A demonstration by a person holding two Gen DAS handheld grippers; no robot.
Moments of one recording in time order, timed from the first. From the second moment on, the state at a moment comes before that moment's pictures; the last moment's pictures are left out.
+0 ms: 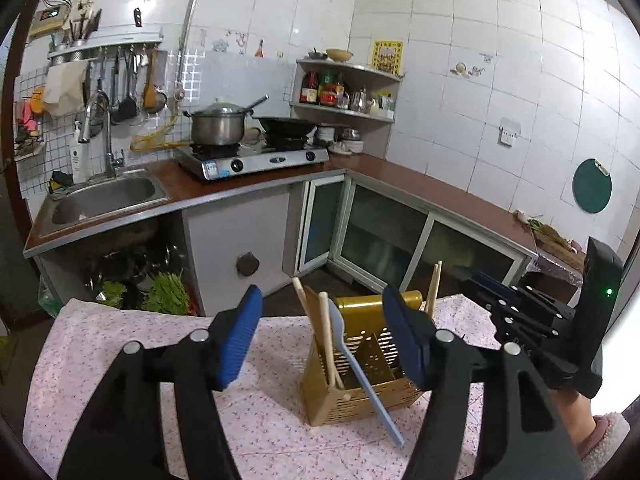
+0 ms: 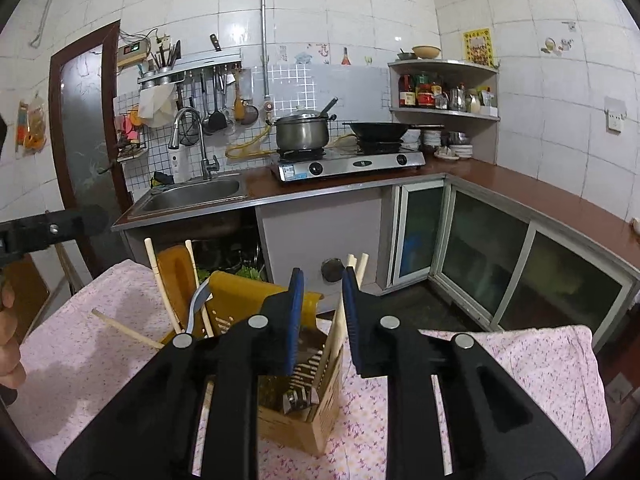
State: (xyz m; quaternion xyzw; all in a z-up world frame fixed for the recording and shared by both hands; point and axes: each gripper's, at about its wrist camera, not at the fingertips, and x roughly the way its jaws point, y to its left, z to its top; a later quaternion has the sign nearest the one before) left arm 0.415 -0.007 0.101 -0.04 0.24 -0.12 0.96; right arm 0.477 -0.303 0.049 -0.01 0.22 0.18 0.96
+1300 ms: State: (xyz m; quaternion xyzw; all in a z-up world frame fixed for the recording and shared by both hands) left arm 0.222 0.040 0.057 -0.01 0.18 0.00 0.98; right arm 0.284 -0.289 0.031 -0.02 0.22 0.09 0.97
